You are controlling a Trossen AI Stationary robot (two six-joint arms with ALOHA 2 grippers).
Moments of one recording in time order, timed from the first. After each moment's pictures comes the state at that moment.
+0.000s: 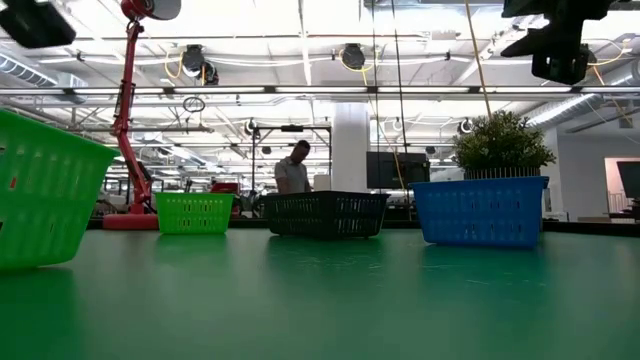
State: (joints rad) left arm -0.48 1.20 1.07 -1.17 0.42 -0.40; right arm 0.29 0.71 0.66 -0.49 0.14 0.99
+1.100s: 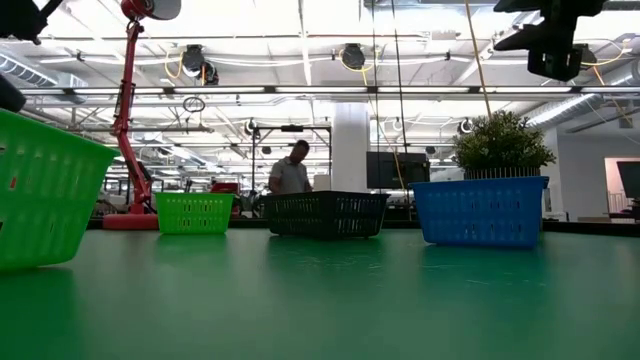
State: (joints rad) left arm -0.60 1.20 0.78 -0.86 0.42 -0.61; right arm 0.29 0.71 0.66 -0.45 0.16 0.98
